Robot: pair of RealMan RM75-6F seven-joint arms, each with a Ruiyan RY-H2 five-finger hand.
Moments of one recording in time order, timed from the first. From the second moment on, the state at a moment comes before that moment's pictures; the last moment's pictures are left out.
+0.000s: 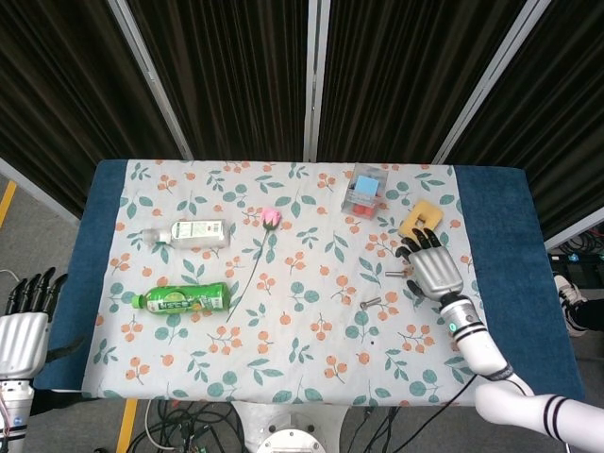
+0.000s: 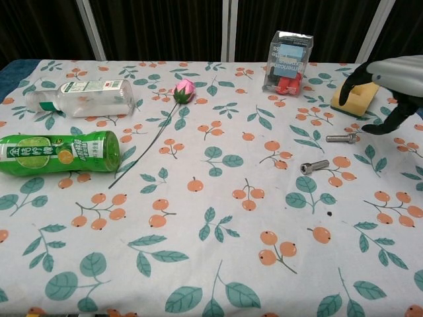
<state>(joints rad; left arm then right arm) -0.04 -1.21 -0.05 -1.60 1.47 1.53 0.14 0.62 -1.39 0.18 -1.52 -1.08 0.94 -0.51</state>
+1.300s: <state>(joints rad) -0.04 -1.22 -0.05 -1.57 1.47 1.52 0.10 0.70 -1.62 0.15 -1.29 -1.00 0.95 -0.56</state>
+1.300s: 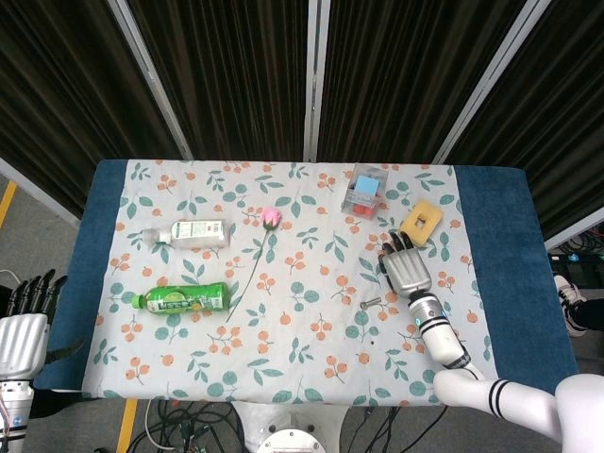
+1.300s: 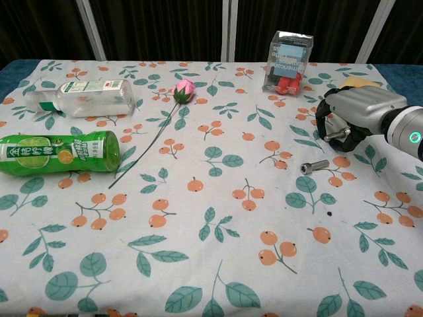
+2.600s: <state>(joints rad) -0.04 -1.22 -0.05 -1.58 1.46 1.52 0.12 0.66 -1.60 0.33 -1.23 -0.99 0.74 0.19</state>
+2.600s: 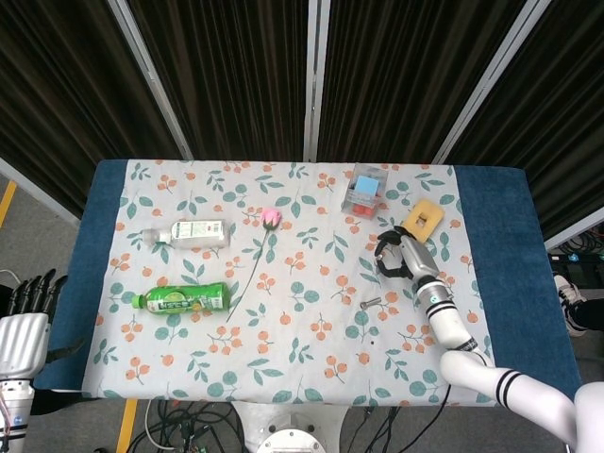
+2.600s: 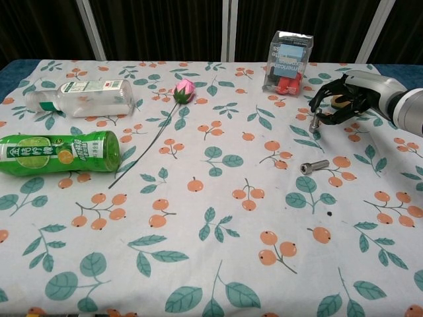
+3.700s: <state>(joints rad) -0.04 -1.21 -0.05 -1.58 1.46 1.53 0.12 0.62 -1.49 0.28 -1.38 -1.17 0.88 0.18</state>
